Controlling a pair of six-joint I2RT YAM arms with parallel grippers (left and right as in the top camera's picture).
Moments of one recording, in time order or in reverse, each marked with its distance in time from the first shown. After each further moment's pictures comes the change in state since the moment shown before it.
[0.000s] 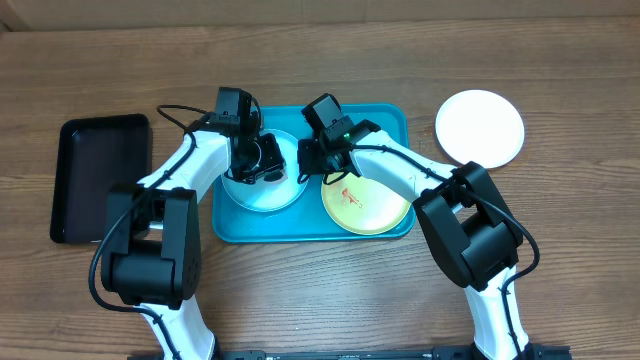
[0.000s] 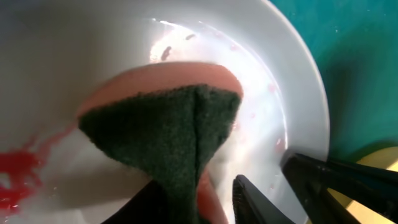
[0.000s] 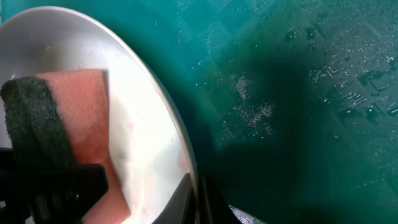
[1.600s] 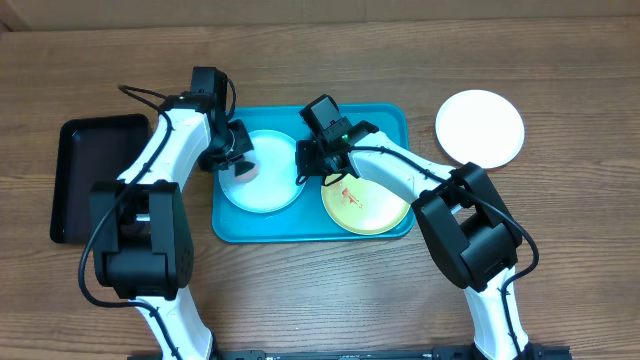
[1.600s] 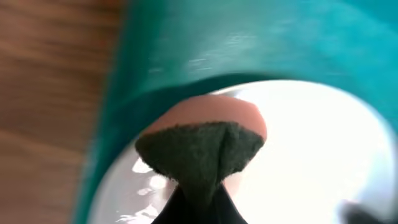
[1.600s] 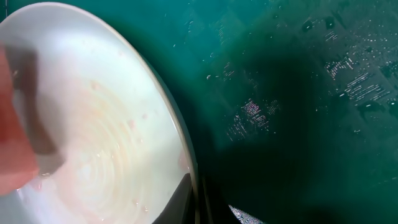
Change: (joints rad) left arm 0.079 0.035 0.189 -0.230 -0.206 -0.018; right arm 0.006 0.000 0.000 0.003 -0.004 0.000
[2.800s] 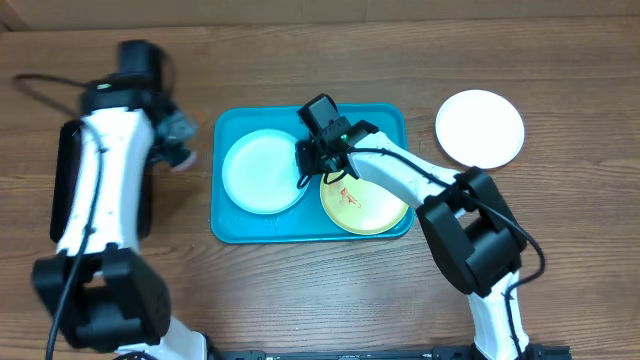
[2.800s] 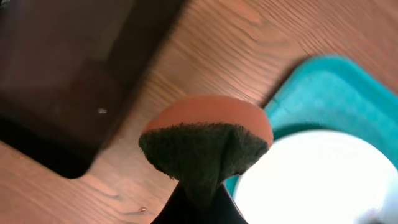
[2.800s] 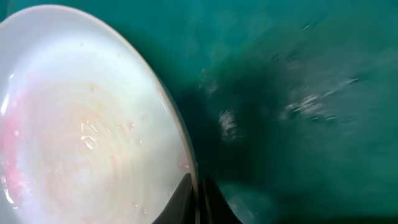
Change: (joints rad) left arm 0.176 -0.237 0.164 -0.344 -0.241 -0.076; right arm 0.016 -0.043 0.006 -0.028 0.092 -0.100
